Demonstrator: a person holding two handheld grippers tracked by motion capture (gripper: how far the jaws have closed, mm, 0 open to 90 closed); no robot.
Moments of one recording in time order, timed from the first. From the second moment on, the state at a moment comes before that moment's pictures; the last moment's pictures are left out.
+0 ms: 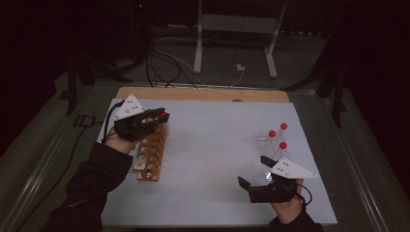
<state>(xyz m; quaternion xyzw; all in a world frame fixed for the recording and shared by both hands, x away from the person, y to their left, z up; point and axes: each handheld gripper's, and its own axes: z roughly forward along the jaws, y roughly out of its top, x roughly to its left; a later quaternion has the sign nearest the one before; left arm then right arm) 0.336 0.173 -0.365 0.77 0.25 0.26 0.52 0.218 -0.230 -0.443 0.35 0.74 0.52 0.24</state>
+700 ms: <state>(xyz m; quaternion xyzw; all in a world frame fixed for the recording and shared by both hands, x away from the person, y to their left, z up) 0.365 0.215 -0.381 0.72 0.33 0.32 0.52 0.218 -0.234 -0.443 0.35 0.74 0.52 0.23</state>
